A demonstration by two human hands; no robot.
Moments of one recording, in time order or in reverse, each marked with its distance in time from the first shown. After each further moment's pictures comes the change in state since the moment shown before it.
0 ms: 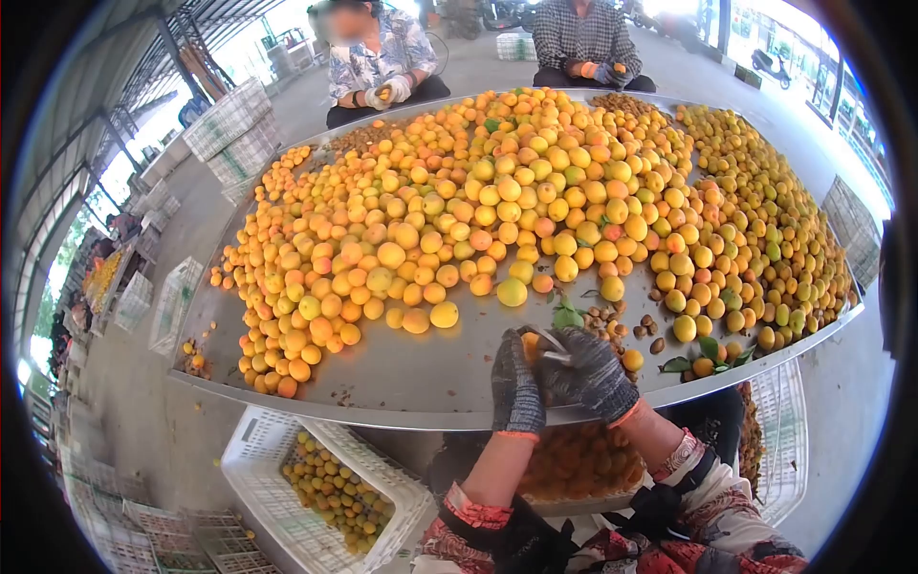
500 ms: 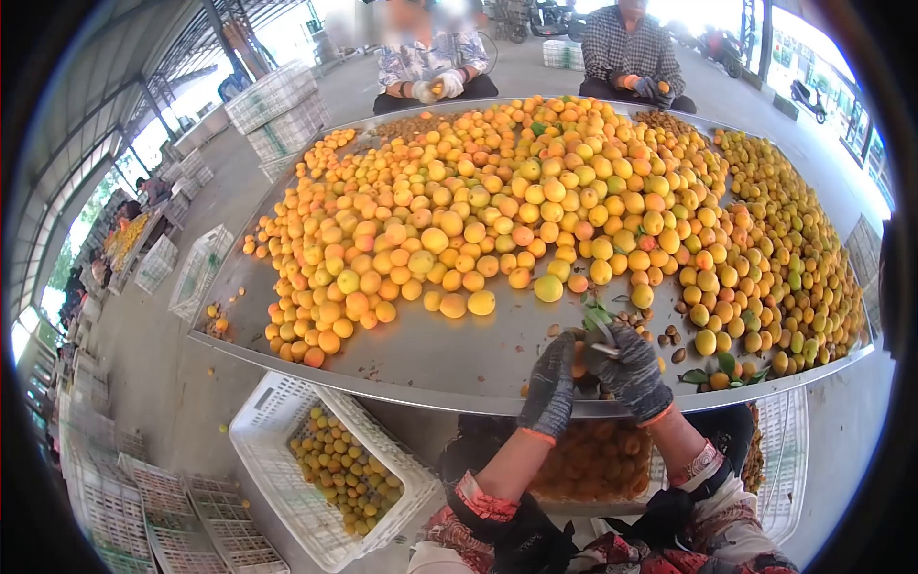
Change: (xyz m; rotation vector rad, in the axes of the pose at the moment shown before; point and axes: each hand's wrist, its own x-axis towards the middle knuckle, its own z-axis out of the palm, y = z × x) left_hand -0.008 -0.007 -0.022 0.292 -0.224 0.215; right_hand -0.001 -0.016 -0.017 0.119 -0.019 0.295
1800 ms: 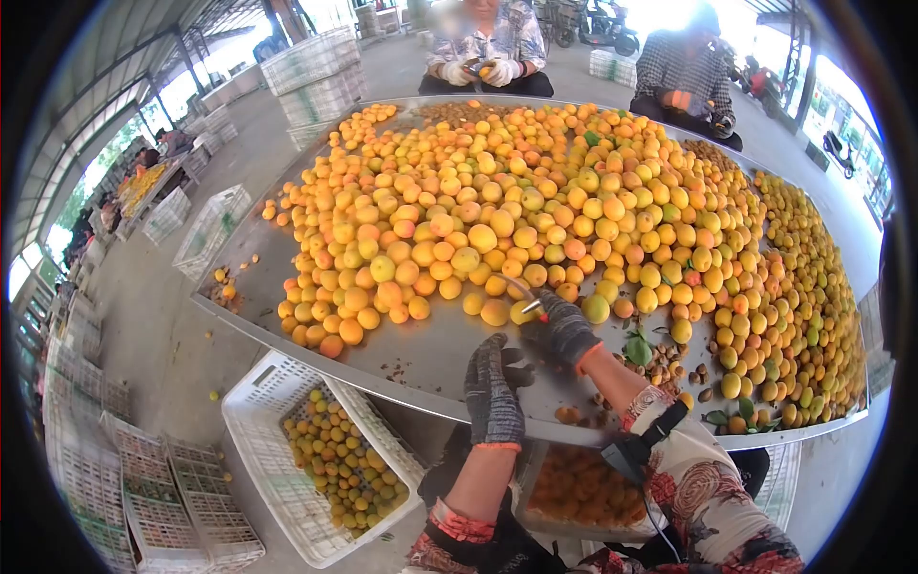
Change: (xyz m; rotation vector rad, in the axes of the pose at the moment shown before) left_hand 0.014 0.045 -0.089 -0.361 0.494 -0.008; right_hand 0.136 0.005 0.134 -0.268 -0.270 -0.086
